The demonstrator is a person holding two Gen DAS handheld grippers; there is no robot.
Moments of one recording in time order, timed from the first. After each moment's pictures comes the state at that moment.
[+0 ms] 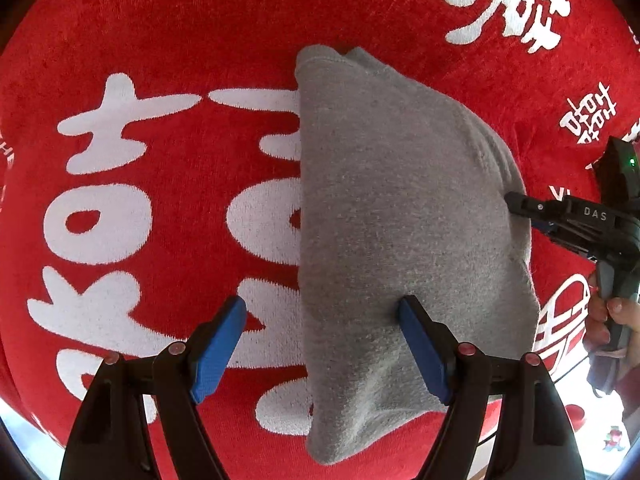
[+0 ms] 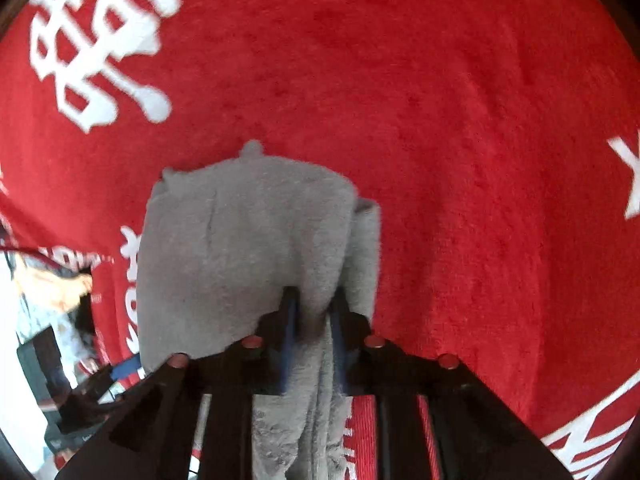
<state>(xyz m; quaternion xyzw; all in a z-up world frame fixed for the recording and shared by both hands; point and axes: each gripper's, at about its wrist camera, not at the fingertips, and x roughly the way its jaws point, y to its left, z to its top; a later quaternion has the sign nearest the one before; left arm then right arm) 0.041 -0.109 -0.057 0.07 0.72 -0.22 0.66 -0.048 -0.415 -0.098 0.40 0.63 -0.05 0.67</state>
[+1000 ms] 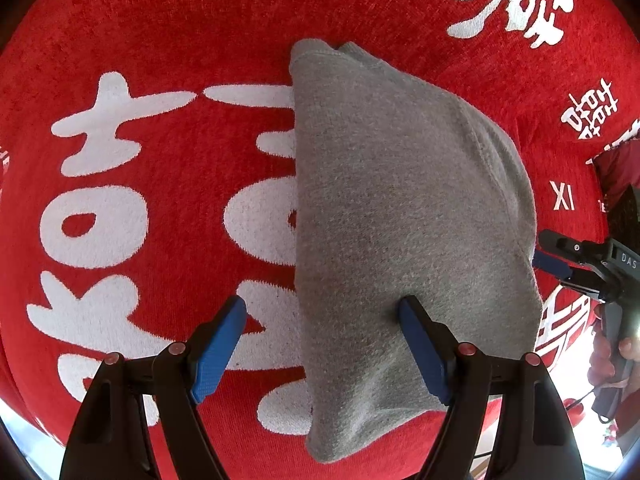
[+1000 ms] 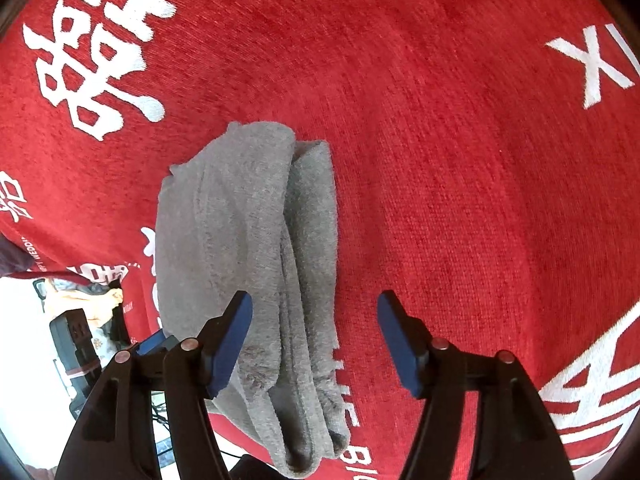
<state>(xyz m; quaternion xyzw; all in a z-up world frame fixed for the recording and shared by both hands) 0.043 -0.117 -0.064 0.07 0.73 -0.23 0.64 -0.102 -0.430 -0.092 0.47 0.62 -0.05 0.63</state>
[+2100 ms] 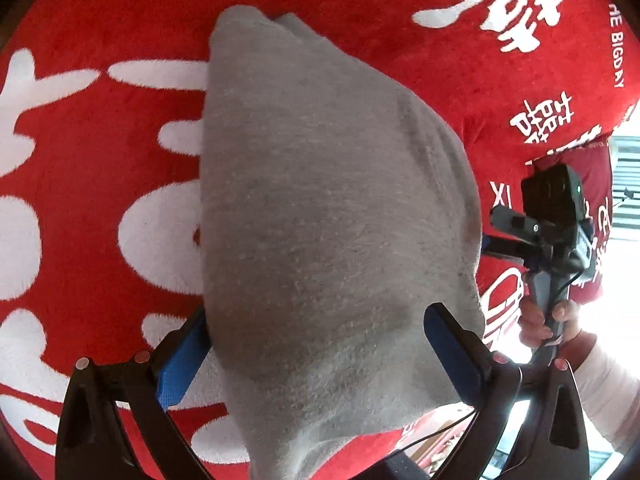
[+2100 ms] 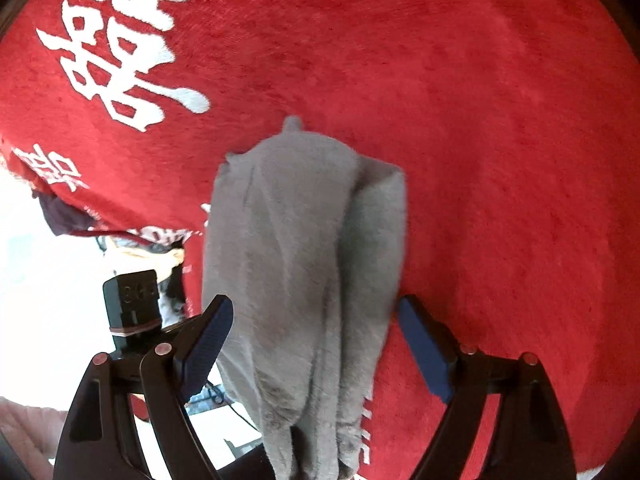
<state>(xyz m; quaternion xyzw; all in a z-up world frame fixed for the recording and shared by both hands) 0.057 -0.130 -0.092 -0.03 0.76 -0.32 0.57 -0.058 -0.437 -0.130 0.51 0.58 0.13 0.62</state>
